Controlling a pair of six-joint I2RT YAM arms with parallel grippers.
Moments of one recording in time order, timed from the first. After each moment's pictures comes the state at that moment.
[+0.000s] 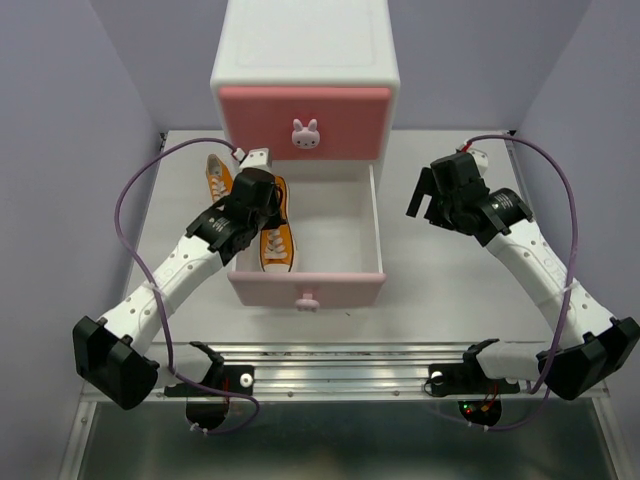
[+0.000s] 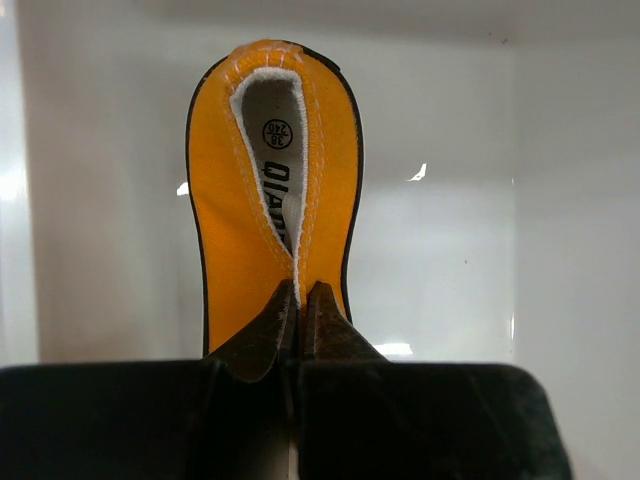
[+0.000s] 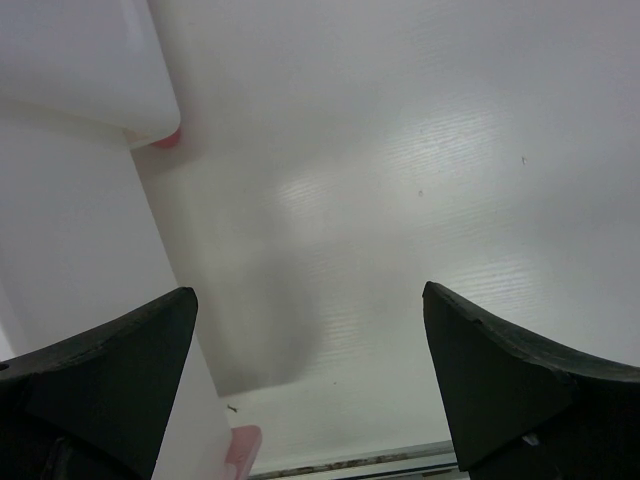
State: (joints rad) left arm -0.57 1.22 1.15 -0.56 -0.28 -0.50; right arm 0.46 1.26 1.38 -0.96 0.42 0.66
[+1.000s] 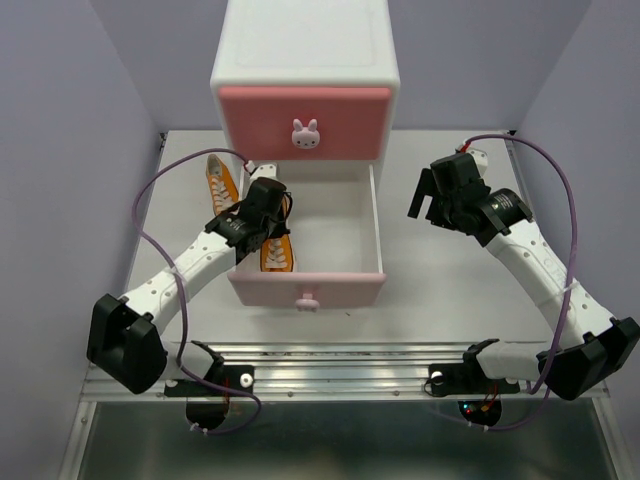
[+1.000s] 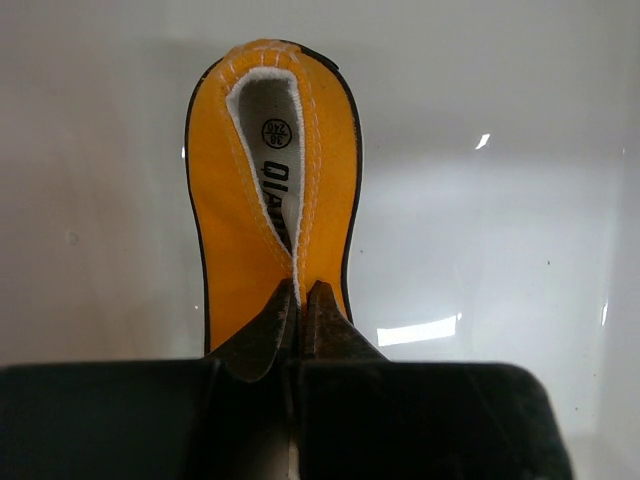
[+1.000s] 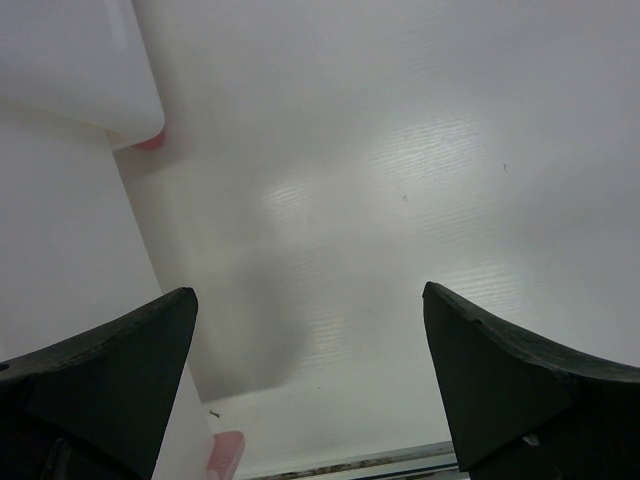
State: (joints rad) left arm -0.57 1.31 1.06 -0.49 -0.31 -0.49; right arm 0.46 1.26 1.37 -0.96 0.44 0.63
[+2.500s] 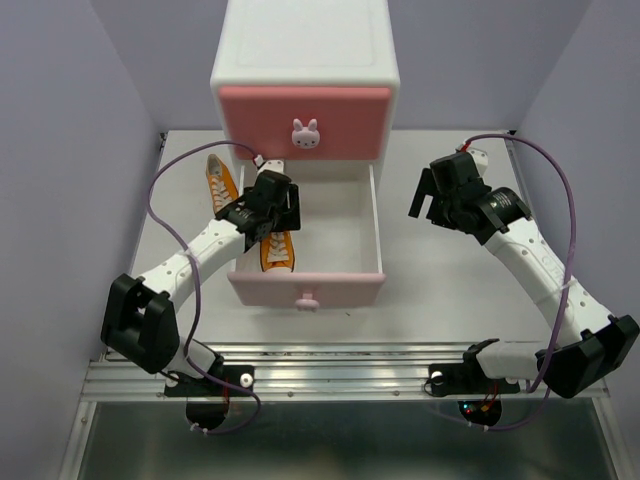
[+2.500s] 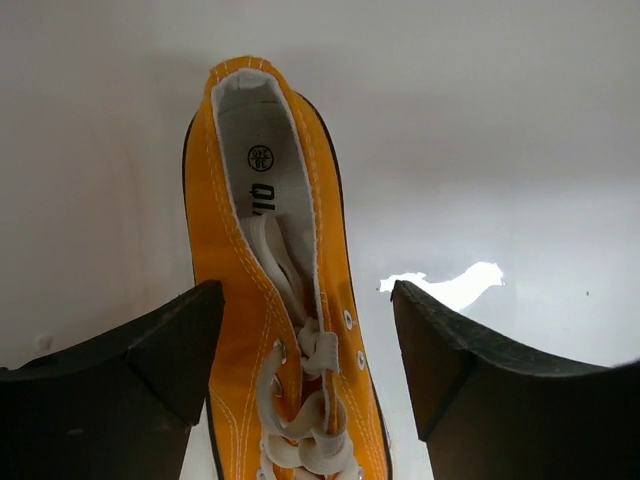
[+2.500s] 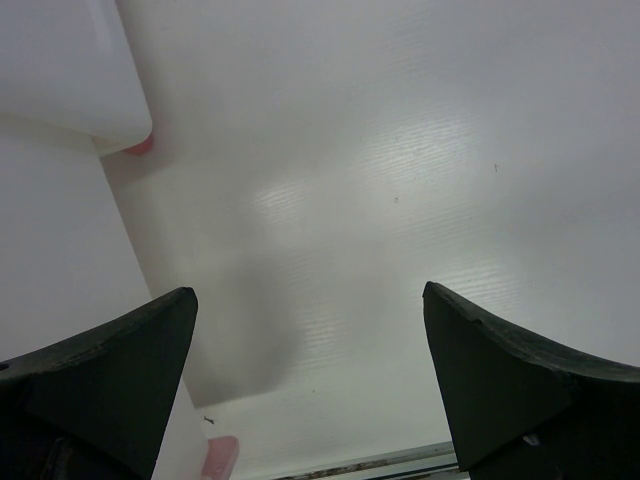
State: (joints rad) left arm -0.54 1.43 1.10 -0.45 -0.31 -0.41; right arm 0.45 1.27 1.37 -0.96 0.45 0.62
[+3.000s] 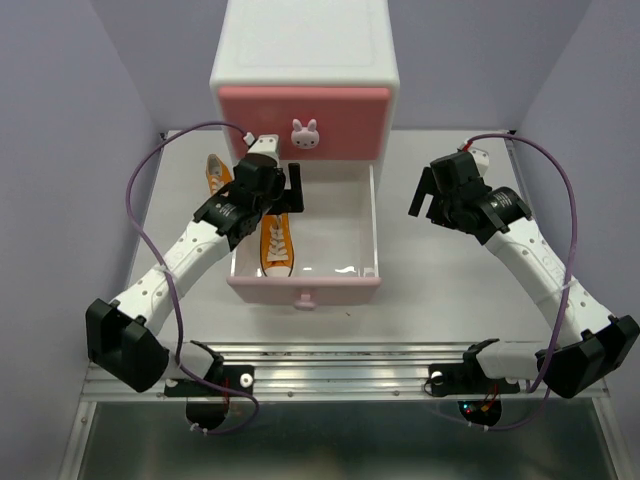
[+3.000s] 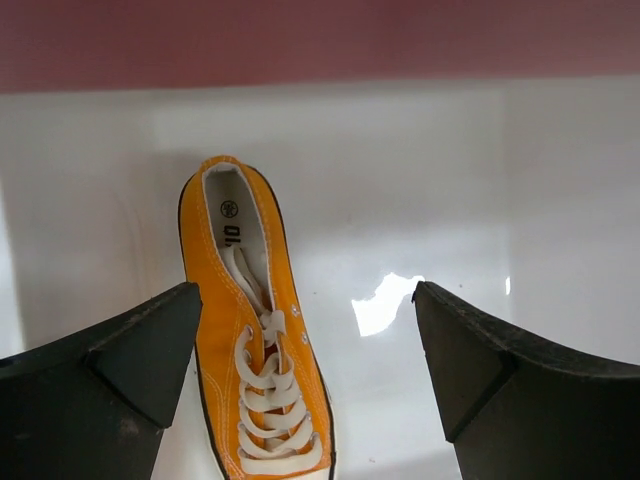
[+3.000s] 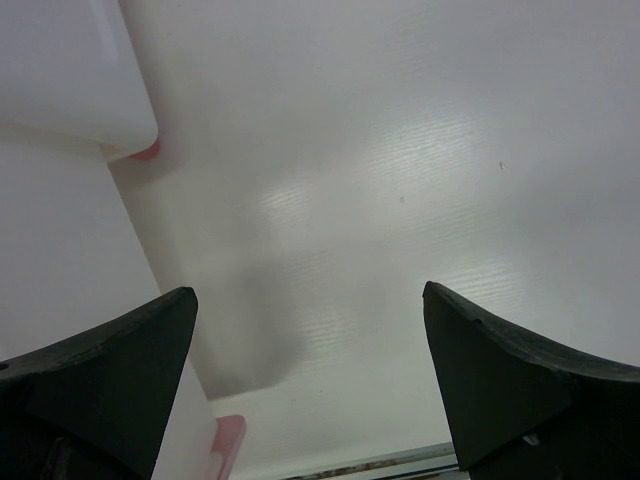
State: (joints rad) left arm -0.53 1.33 1.21 -0.47 -0.24 -0.37; right arm 0.45 1.27 1.38 -0.96 0.45 0.65
